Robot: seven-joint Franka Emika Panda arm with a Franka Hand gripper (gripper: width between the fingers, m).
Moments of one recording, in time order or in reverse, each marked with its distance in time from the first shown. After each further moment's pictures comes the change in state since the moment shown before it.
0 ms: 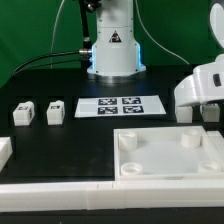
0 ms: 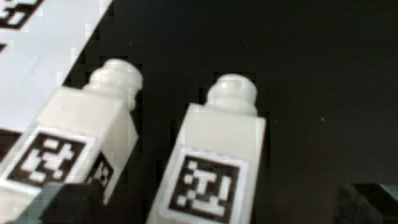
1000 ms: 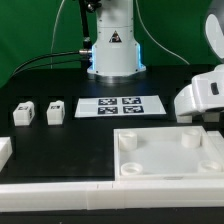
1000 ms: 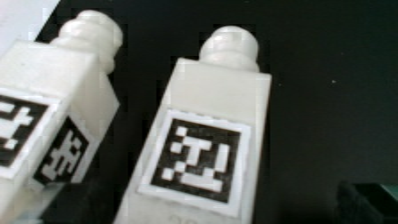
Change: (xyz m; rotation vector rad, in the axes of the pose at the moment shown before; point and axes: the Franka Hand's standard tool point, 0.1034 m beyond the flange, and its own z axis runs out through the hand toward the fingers) arm 0.018 -0.001 0.014 0.019 0.060 0.004
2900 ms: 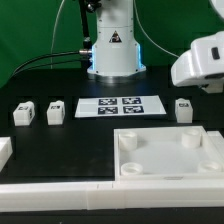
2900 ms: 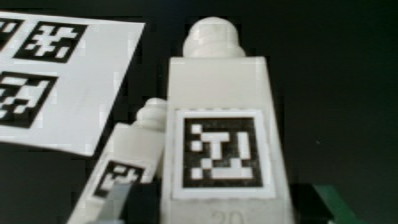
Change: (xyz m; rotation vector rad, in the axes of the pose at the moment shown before) arm -0.050 0.013 -0.059 -0.027 -0.014 -0.001
